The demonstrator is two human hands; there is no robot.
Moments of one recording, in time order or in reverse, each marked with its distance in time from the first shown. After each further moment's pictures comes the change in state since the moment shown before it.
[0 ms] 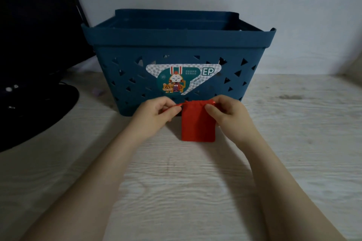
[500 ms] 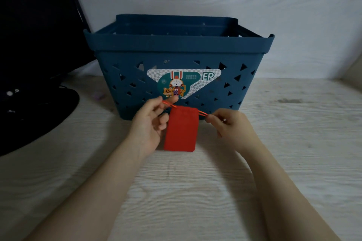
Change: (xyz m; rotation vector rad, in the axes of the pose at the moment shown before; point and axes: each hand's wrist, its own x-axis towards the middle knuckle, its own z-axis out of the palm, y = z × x) left_hand -0.004 0.022 0.008 -1.019 0.251 -0.424; right_hand -0.003 0.007 -0.004 -0.217 -0.037 0.009
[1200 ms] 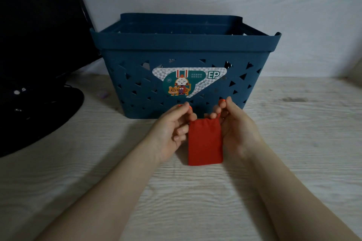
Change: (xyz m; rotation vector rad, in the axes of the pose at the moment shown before) left_hand -0.008 -0.015 0.008 0.126 -0.172 -0.226; right_hand 0.000 -0.011 0.017 1.508 -0.070 0.345
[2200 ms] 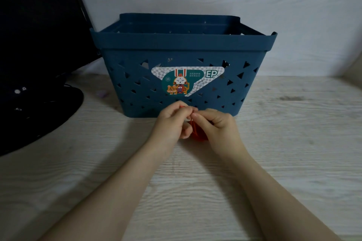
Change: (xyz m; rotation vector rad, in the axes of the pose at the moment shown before) left_hand -0.004 -0.007 0.007 0.382 0.088 0.375; right_hand -0.012 0.021 0.008 -1.130 -0.126 -0.599
